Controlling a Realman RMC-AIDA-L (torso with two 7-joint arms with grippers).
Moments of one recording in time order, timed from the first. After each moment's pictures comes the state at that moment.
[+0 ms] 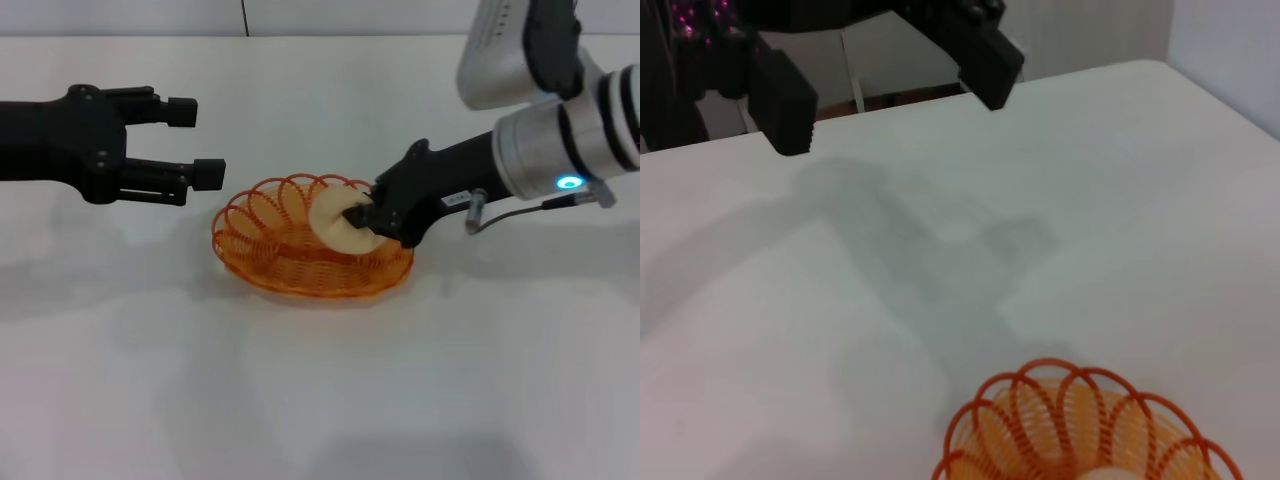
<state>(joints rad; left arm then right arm) -0.44 -2.03 0.76 1.22 1.87 1.86 -1.83 0.60 2.02 -1.62 -1.30 -2.04 -1.19 2.17</state>
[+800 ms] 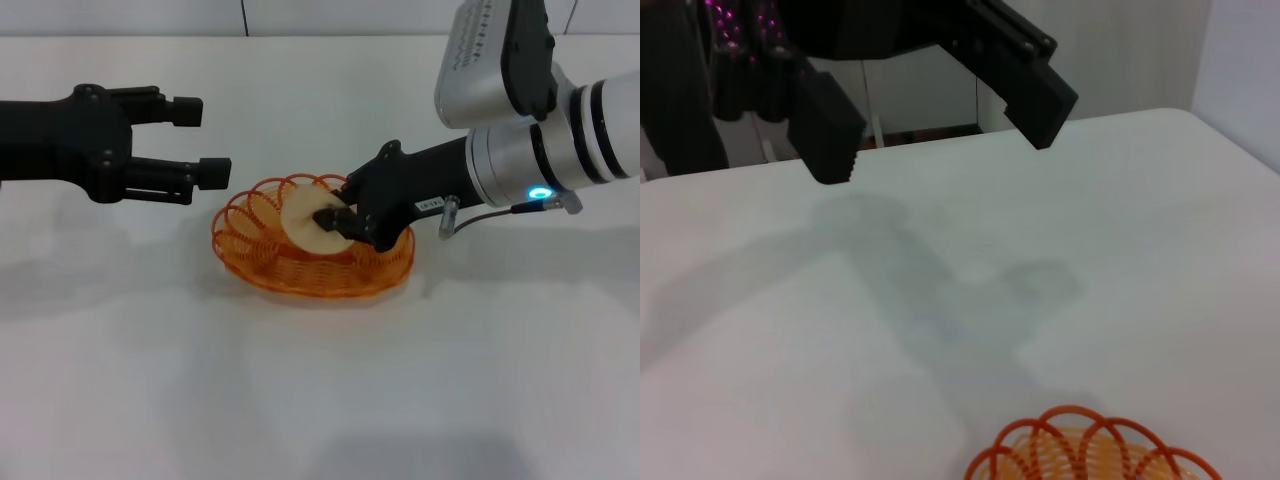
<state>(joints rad) -0.44 -2.04 0.77 1.22 1.87 1.85 -1.83 0.60 2.02 -1.68 -1.23 -1.94 -1.08 2.06</state>
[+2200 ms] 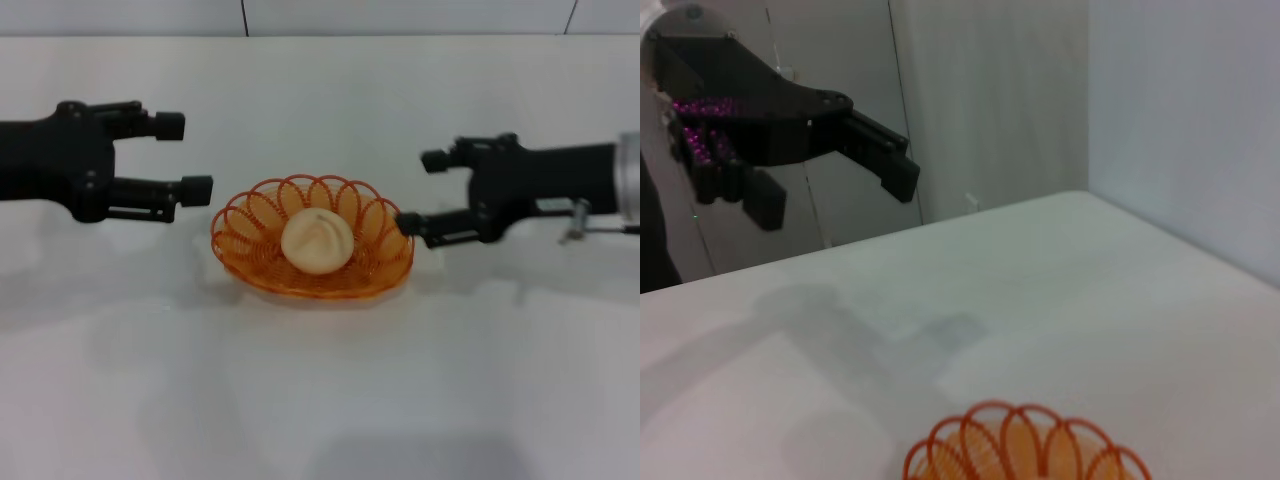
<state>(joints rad) -0.40 -2.03 0.76 1.21 1.87 1.85 -1.76 0.38 2.01 -1.43 -1.24 -1.75 -1.22 1.81</state>
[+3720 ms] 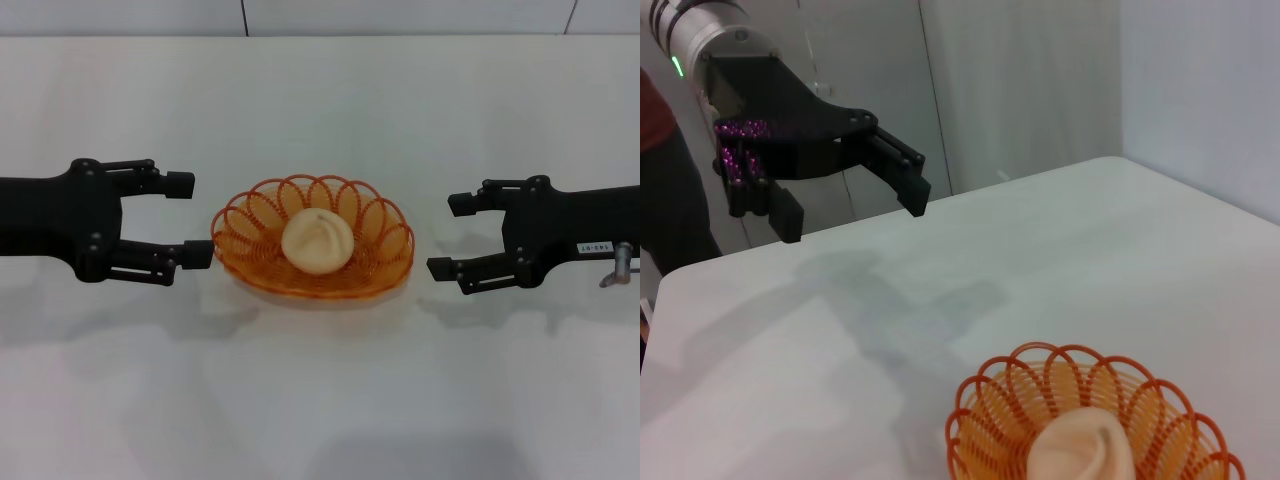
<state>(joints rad) -0.40 -2.02 0.77 1.08 1.92 1.90 -1.64 0.31 2.01 -1.35 -1.24 -1.76 -1.37 1.74</state>
